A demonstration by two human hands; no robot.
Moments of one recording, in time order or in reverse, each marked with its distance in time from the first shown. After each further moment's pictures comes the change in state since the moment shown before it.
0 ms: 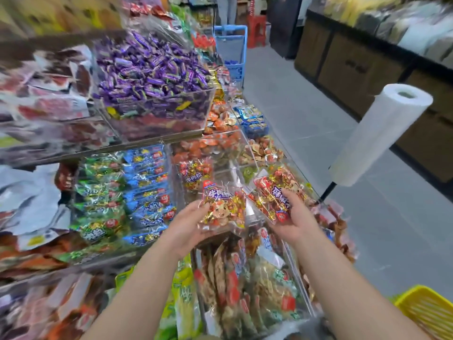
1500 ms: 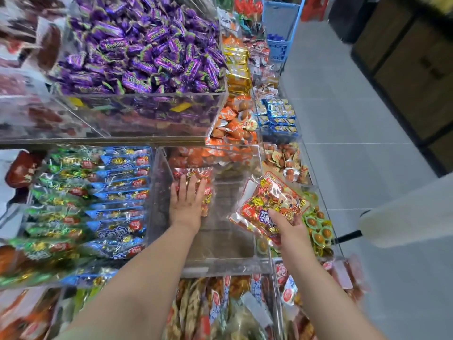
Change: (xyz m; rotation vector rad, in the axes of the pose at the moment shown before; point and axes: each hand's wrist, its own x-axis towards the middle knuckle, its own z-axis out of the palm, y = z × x) left_hand 0.200 -0.006 -0.019 1.967 0.630 -0.021; right_hand 0.126 -0.046 0.029 -0.694 0.019 -0.194
